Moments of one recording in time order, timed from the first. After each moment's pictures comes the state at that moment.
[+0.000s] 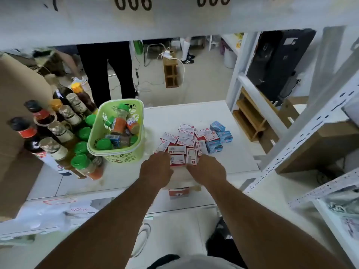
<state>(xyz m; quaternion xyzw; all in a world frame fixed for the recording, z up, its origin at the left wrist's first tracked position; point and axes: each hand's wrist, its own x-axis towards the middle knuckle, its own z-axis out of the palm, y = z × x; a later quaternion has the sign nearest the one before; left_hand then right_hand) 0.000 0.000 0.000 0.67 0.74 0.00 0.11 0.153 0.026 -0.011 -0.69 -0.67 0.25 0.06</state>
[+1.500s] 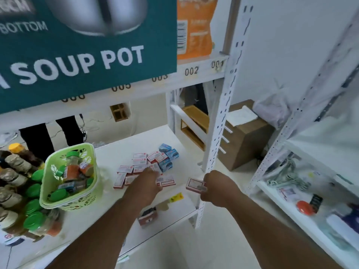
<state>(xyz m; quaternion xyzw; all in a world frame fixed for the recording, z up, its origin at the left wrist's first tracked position) 0.077 -0.026 0.095 0.77 0.60 0.06 0.22 0.307 -0.075 0.105 -0.73 -0.65 0.19 -0.02</state>
